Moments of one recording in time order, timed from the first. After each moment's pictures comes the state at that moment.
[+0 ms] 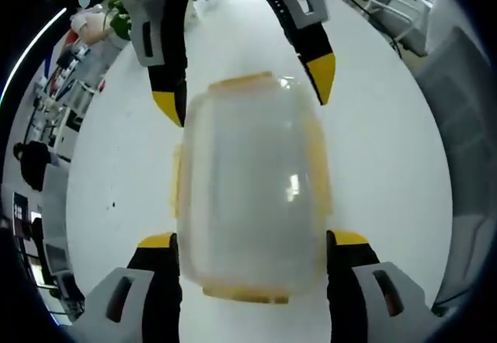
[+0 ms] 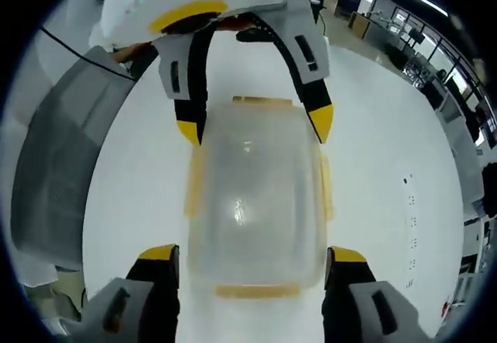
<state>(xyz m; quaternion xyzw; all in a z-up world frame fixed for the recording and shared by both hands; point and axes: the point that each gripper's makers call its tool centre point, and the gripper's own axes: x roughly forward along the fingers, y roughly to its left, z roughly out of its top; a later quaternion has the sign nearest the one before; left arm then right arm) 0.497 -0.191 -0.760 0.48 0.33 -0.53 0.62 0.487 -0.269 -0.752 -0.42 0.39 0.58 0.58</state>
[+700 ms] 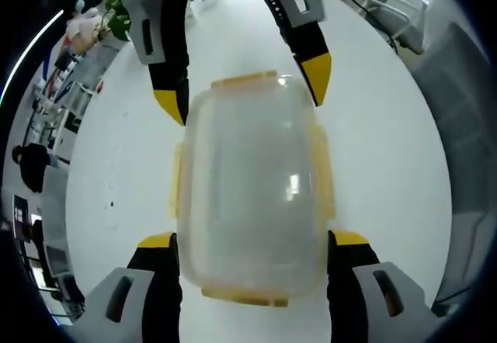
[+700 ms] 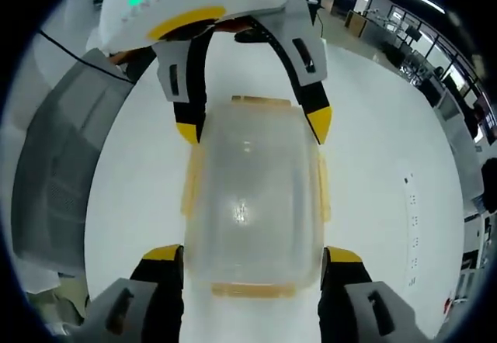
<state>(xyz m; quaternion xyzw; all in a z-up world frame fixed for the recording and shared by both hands) 0.490 -0.184 -0.761 0.48 0.33 -0.53 0.61 0.479 -0.263 -0.751 -0.41 0.40 0.58 0.58</state>
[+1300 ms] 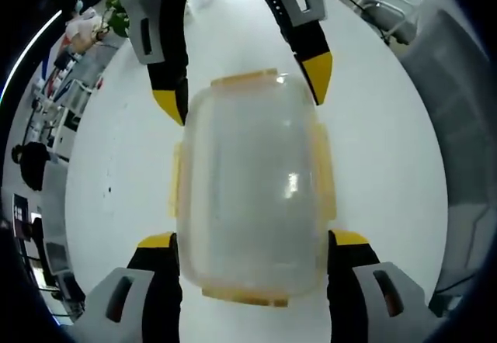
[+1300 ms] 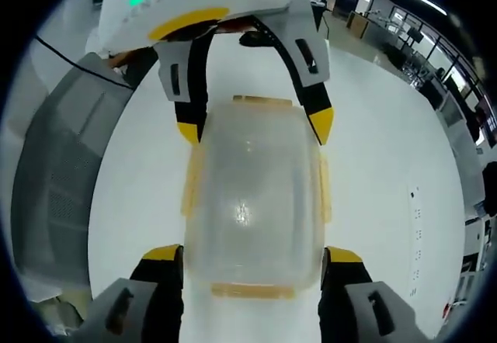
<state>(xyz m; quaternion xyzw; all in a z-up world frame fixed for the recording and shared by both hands) 0.478 -0.152 -0.761 0.49 0.33 -0.53 0.61 0.467 -0.231 -0.752 -0.41 0.39 0.58 0.58</state>
